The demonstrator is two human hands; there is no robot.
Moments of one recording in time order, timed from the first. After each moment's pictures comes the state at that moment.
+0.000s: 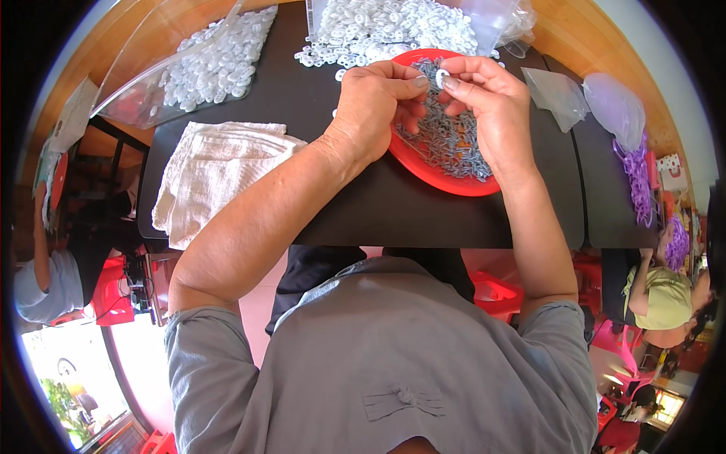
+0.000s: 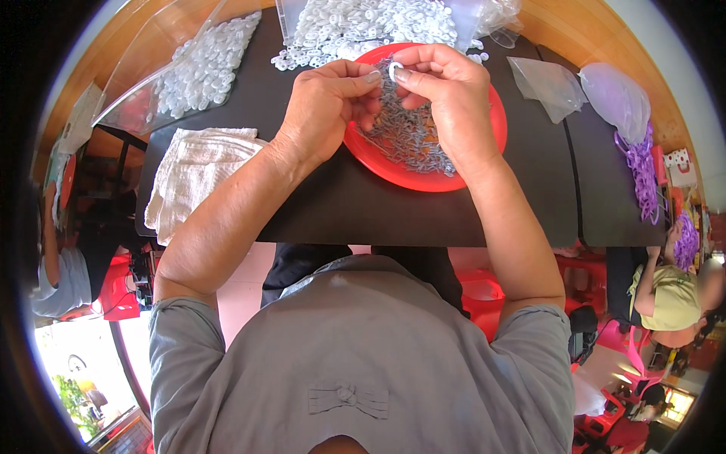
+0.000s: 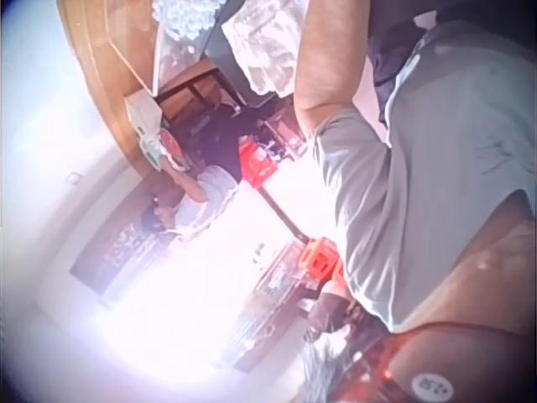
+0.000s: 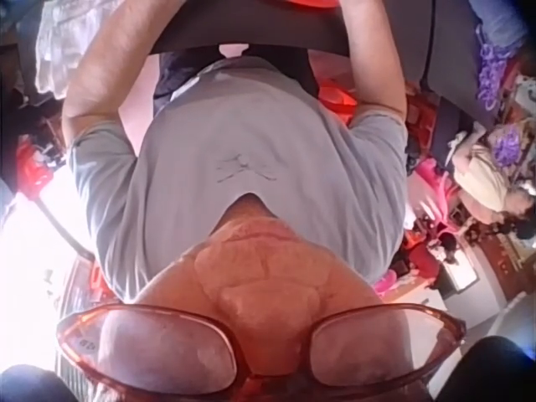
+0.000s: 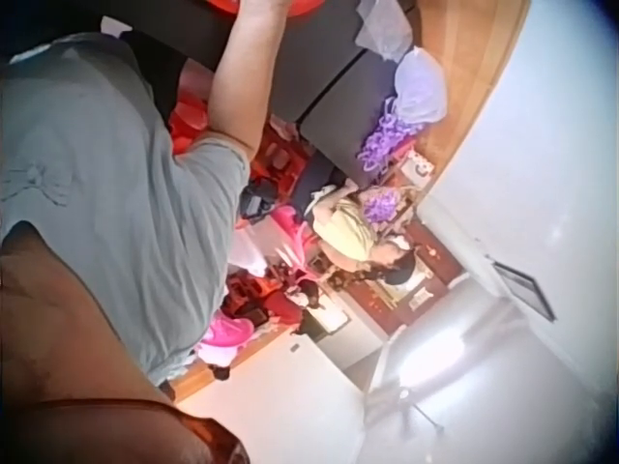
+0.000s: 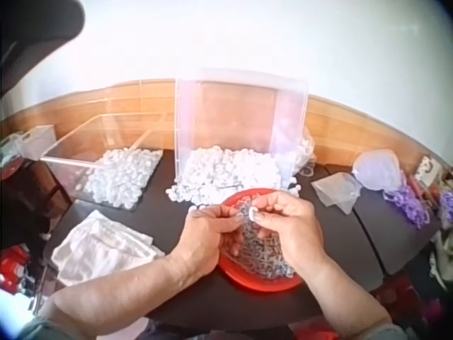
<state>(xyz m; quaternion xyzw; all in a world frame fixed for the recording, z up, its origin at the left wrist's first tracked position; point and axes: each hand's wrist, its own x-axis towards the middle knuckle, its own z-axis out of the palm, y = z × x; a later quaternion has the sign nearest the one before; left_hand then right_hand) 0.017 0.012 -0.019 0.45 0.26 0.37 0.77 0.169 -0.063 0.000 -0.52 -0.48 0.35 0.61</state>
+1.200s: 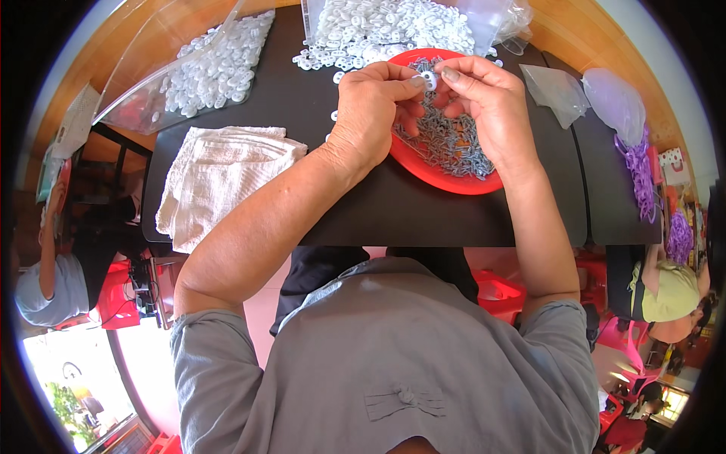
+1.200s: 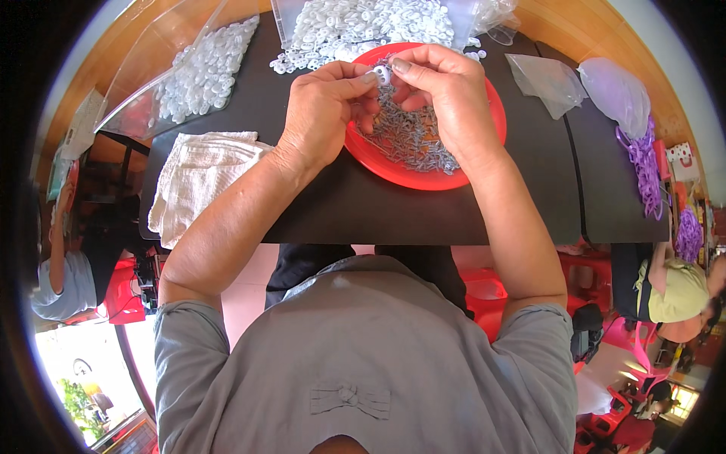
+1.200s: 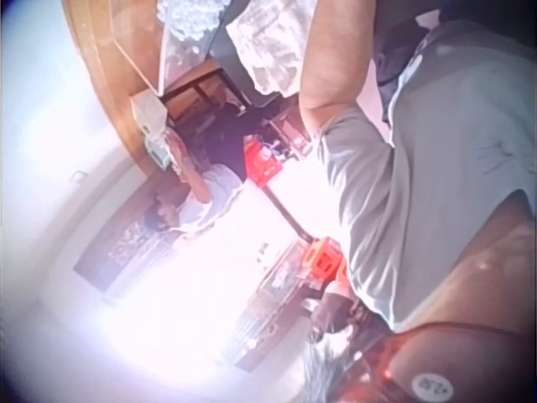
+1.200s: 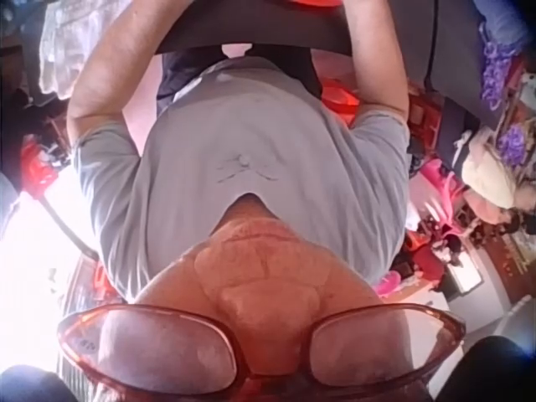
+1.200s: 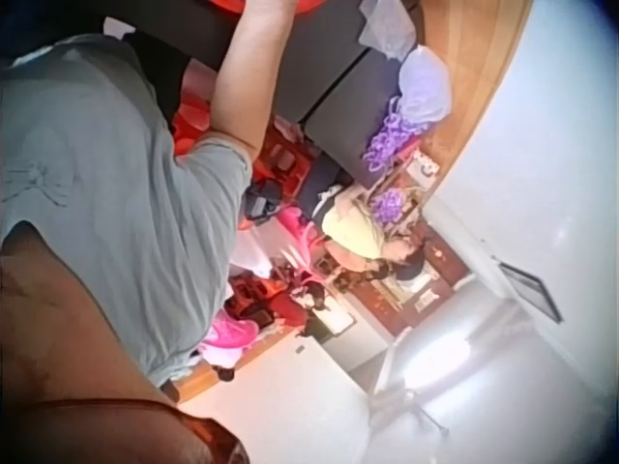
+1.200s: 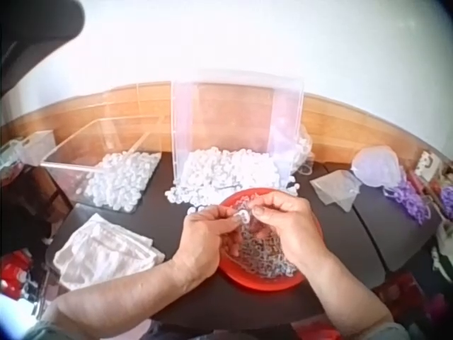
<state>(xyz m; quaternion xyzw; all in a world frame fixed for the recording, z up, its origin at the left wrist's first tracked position) 0.017 0.006 -0.017 0.48 0.27 0.39 0.74 0.174 -0.061 0.001 -0.53 -0.47 0.38 0.60</state>
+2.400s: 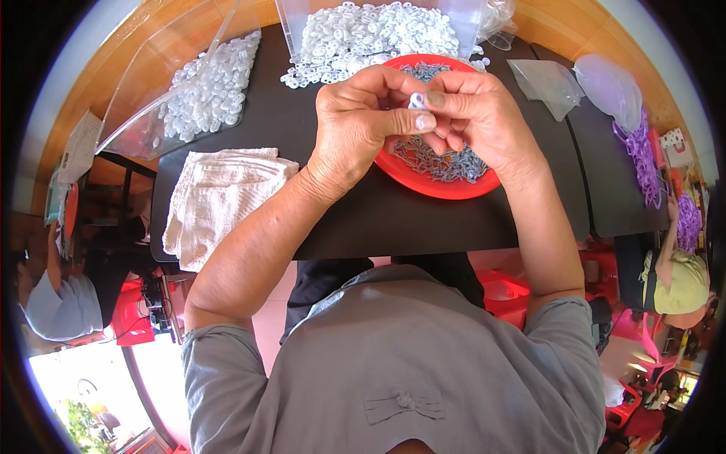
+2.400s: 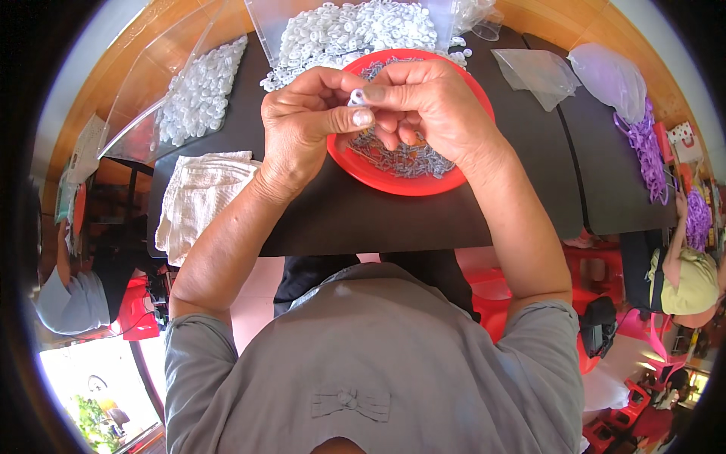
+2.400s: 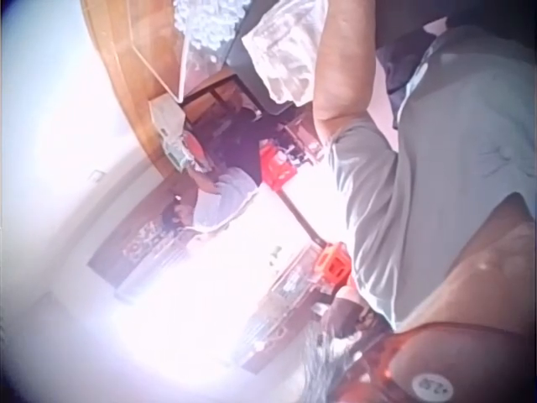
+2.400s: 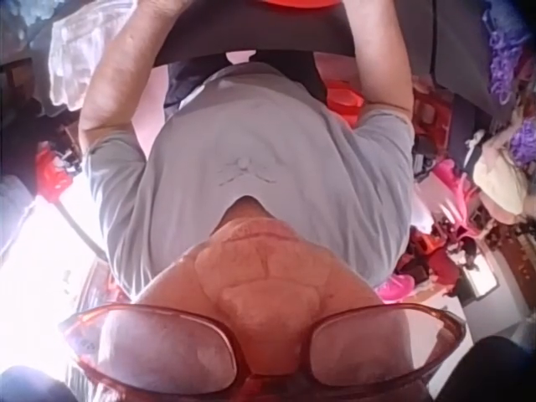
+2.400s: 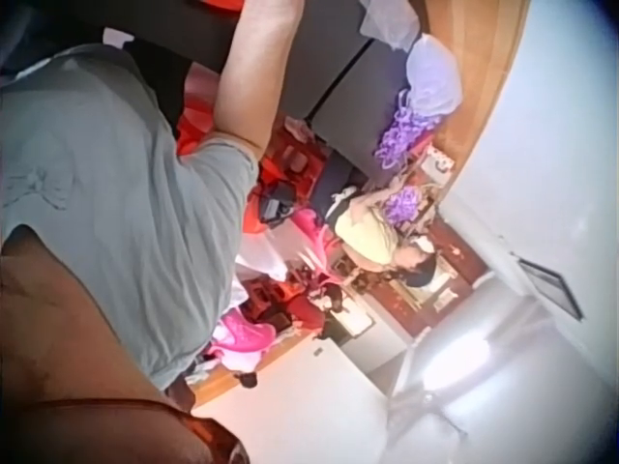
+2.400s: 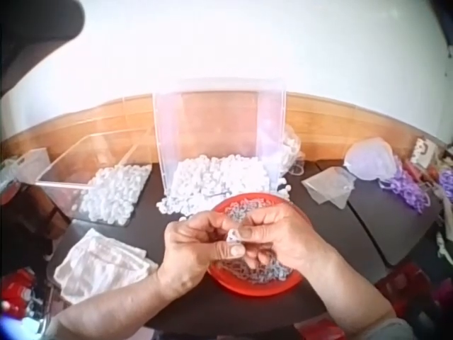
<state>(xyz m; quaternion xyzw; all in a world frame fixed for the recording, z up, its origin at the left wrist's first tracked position) 0.005 -0.006 0.000 0.61 0.14 0.39 0.68 0.181 -0.075 0.017 -0.44 -0.47 0.55 0.52</state>
